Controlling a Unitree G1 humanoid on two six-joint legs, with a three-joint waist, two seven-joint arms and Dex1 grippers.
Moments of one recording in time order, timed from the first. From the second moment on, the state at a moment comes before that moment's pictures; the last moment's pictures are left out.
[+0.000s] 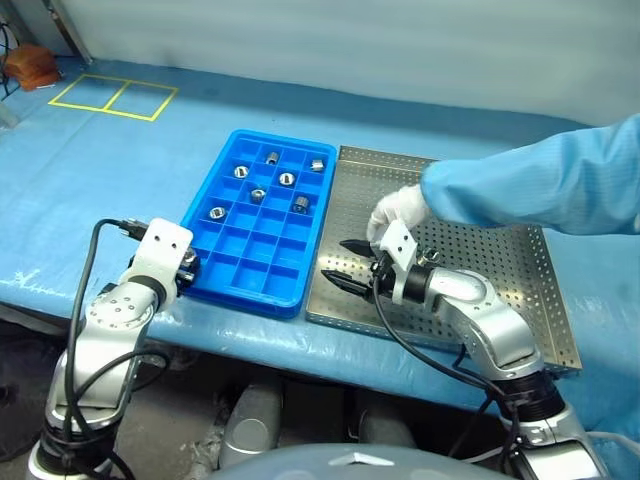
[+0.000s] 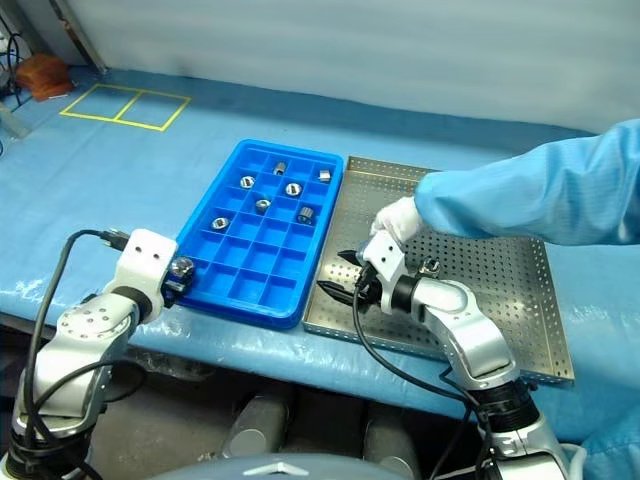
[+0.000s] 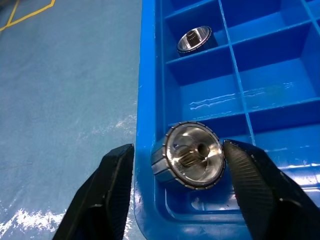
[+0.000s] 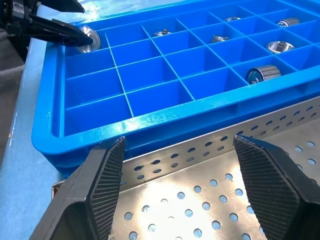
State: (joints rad) left arm -0.06 0.53 0.05 -0.70 0.01 1.18 -0.21; right arm -0.21 -0.44 0.18 -0.28 0.32 0.50 0.72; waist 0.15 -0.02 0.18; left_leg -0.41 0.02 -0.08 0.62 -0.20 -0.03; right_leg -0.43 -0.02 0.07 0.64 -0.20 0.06
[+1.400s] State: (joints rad) left arm -0.61 0.17 -0.44 0.29 0.02 0.40 -0.61; right arm 0.02 -0.51 0.04 -0.49 0.24 0.58 0.52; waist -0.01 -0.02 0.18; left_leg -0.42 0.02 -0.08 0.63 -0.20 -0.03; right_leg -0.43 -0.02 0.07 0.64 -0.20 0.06
